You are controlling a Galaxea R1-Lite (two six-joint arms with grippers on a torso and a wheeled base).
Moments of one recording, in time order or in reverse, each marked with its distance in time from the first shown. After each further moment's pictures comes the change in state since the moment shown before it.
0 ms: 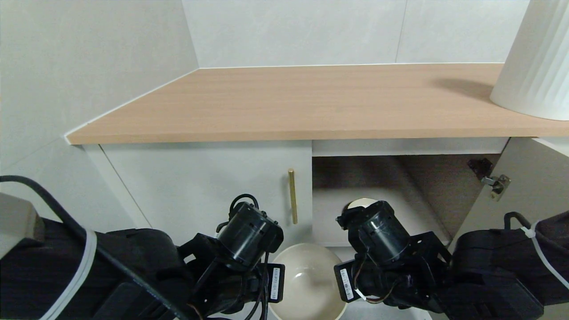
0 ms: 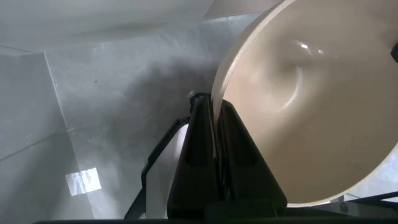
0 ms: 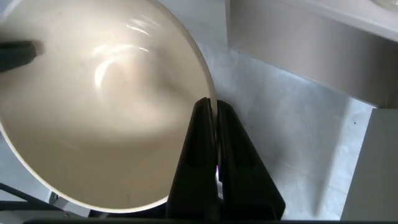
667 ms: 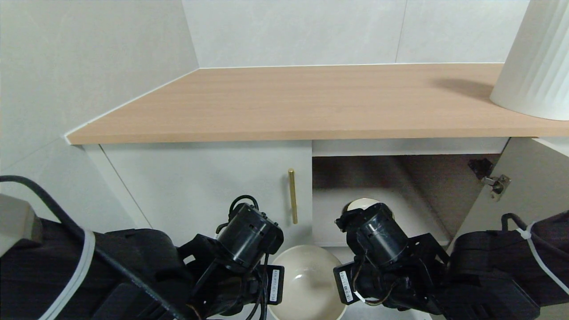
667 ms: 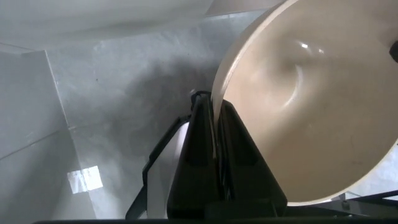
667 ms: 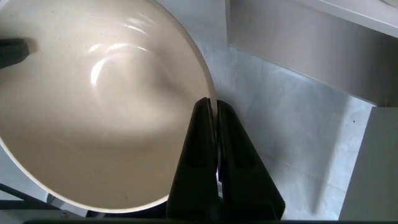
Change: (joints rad) left arm -0.001 -0.003 0.000 0.017 0.005 0.000; right arm 0.000 0.008 0.001 0.005 -0.003 -0.001
